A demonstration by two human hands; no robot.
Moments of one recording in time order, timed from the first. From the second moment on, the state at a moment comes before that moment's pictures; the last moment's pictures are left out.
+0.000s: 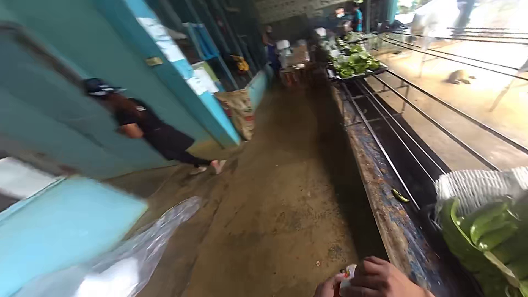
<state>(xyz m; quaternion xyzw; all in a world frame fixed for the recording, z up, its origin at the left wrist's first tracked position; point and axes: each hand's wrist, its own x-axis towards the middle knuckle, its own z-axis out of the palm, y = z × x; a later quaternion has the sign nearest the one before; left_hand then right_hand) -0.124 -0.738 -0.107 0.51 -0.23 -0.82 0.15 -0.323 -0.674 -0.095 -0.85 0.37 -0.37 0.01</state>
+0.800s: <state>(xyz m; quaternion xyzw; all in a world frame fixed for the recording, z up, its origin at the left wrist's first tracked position) -0.331 -0.915 -0.091 0.38 -0.39 -0.84 -0.07 -0.570 -0.507 -0.155 0.10 0.97 -0.15 0.13</state>
